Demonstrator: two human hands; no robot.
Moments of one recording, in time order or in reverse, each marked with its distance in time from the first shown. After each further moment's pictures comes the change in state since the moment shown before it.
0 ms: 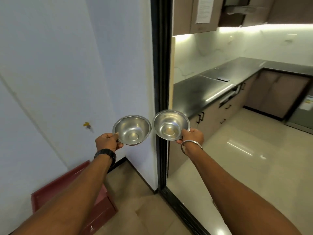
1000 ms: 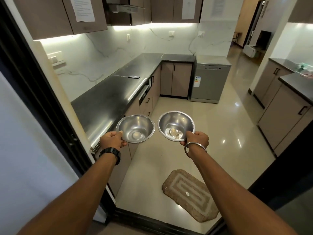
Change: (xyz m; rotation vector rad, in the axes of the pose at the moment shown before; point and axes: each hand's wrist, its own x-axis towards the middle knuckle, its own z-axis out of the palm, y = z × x) left_hand -0.117 -0.010 0.365 0.077 -0.595 0.034; right_hand 0.101 -0.041 -0.281 0.108 0.713 0.005
